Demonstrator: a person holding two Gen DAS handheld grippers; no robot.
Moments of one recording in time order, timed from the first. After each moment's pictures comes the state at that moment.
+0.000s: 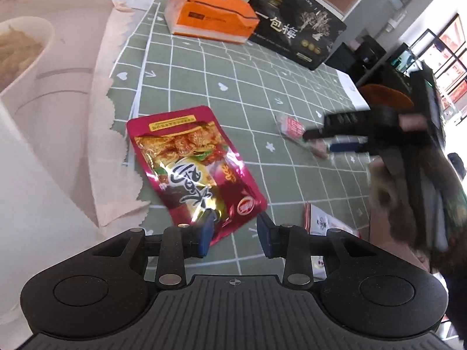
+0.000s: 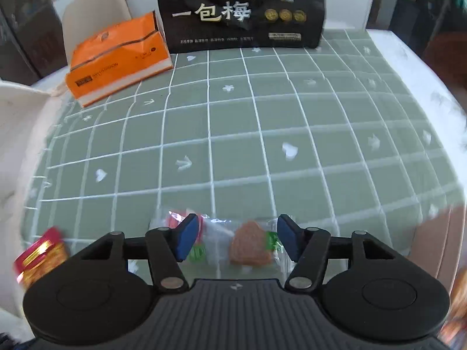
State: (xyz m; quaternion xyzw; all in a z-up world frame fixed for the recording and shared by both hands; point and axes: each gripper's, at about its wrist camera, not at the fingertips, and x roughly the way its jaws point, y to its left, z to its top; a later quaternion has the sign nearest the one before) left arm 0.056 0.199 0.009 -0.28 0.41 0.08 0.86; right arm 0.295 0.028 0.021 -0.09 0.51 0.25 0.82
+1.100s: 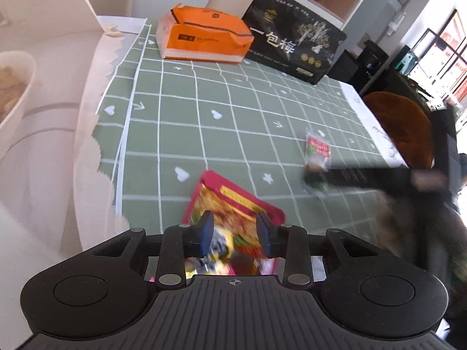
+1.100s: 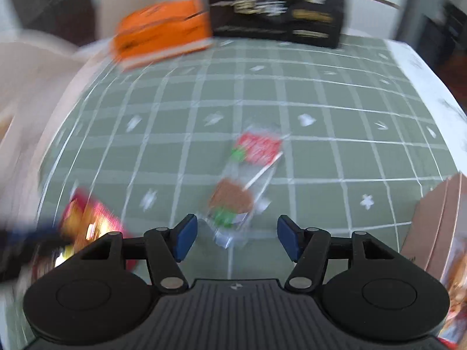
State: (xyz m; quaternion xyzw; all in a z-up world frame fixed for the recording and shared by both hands) left arm 0.076 0.194 0.021 -0.25 0.40 0.10 0.88; right arm 0.250 0.014 0.014 -0.11 0.49 0.29 0.82
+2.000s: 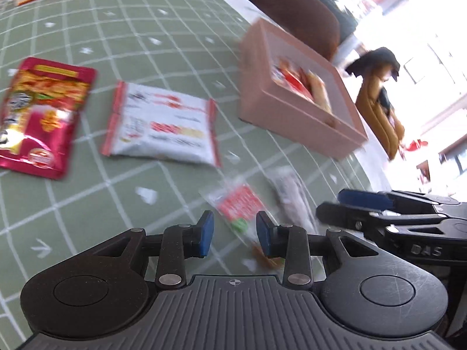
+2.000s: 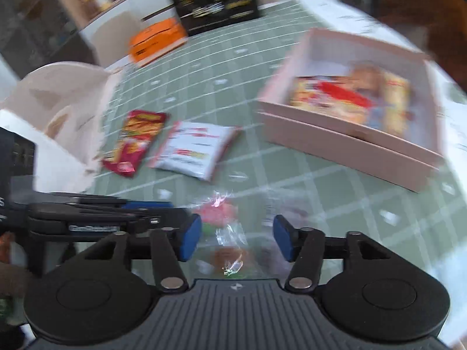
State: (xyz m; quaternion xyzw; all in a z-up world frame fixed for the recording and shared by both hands) left arm 0.049 0.036 0.008 -0.19 0.50 -0.13 0.83; right arm 0.053 -0.199 0.070 0.00 0.50 0.25 0.83
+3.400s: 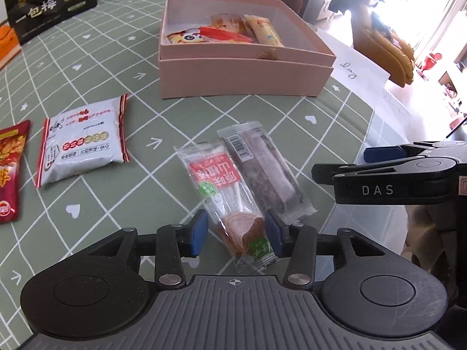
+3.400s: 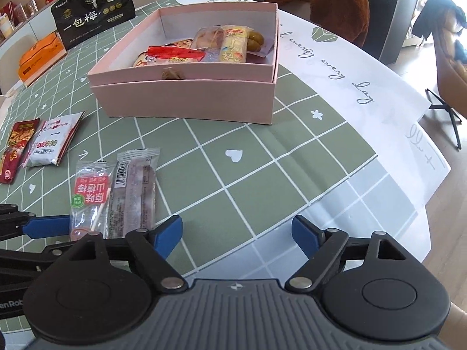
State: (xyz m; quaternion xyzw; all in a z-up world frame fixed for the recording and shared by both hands) left arm 0.044 -0.073 -0.002 0.00 0.51 -0.14 0.85; right arm 0.051 -0.274 0.017 0.00 0.51 0.07 0.86
